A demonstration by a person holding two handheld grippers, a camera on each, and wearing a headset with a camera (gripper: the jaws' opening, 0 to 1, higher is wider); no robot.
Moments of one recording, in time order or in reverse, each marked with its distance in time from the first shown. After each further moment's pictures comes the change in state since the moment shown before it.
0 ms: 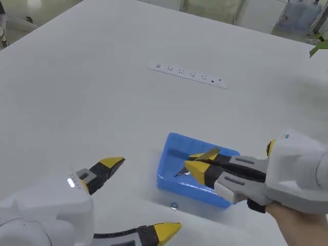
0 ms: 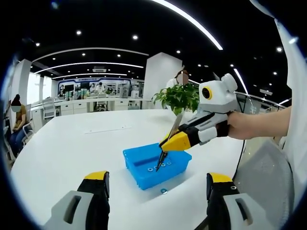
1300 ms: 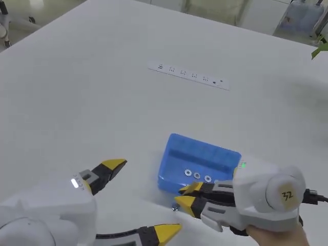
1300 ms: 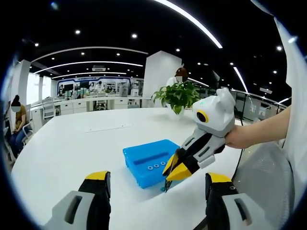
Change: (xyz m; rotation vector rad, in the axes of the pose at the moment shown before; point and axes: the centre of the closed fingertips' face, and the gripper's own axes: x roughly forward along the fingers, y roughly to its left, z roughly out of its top) left arm 0.000 0.000 -0.002 0.005 0.014 -0.001; right arm 0.021 0.009 -0.060 -0.062 0.200 0.052
